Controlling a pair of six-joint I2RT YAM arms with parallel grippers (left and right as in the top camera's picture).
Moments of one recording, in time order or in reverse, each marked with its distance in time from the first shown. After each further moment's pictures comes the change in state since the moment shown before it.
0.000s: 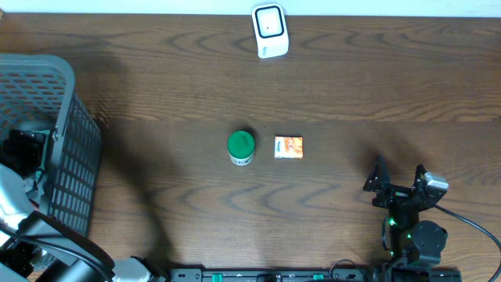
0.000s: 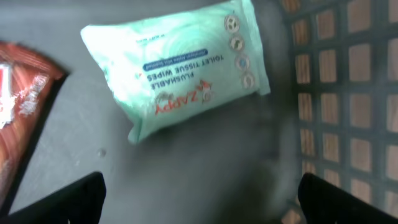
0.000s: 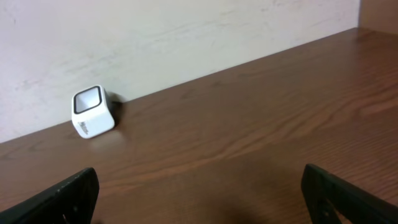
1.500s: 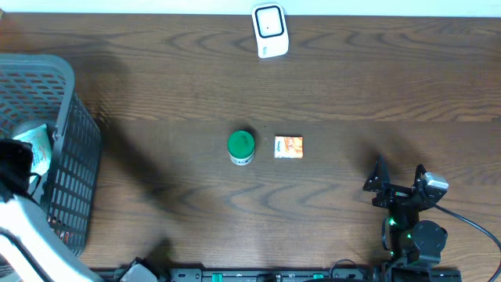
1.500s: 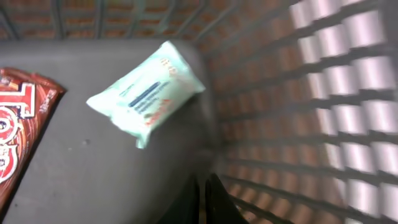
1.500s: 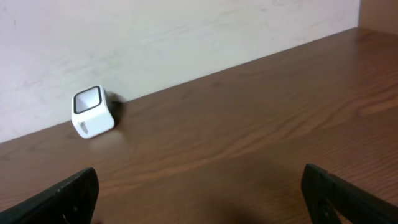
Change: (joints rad) left arm 0.006 -0.391 -0.037 -0.060 0.043 -0.030; right arm 0.000 0.000 0.000 0.000 0.000 0.000
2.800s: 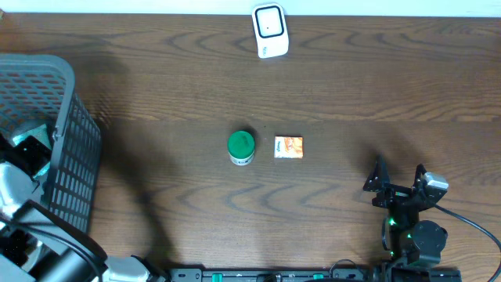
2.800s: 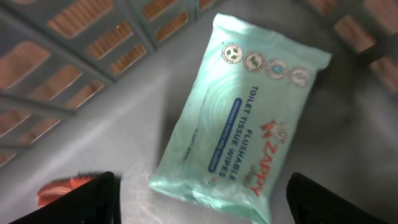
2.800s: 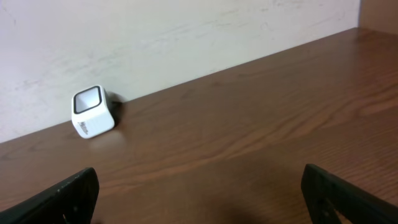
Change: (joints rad) left arm -0.023 0.464 0.000 0.221 -0.218 0.640; right arm 0.000 0.000 0.000 0.000 0.000 0.000
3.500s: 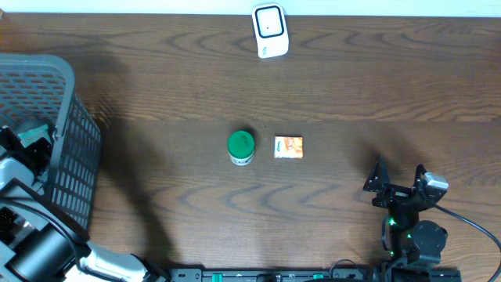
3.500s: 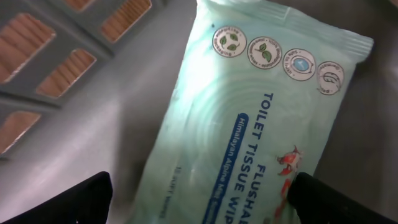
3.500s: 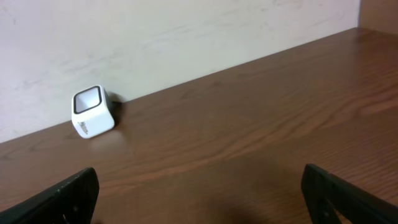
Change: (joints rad) left arm -0.001 0.145 0.000 0.120 0.019 0.096; right arm 0.000 0.000 0.000 0.000 0.000 0.000
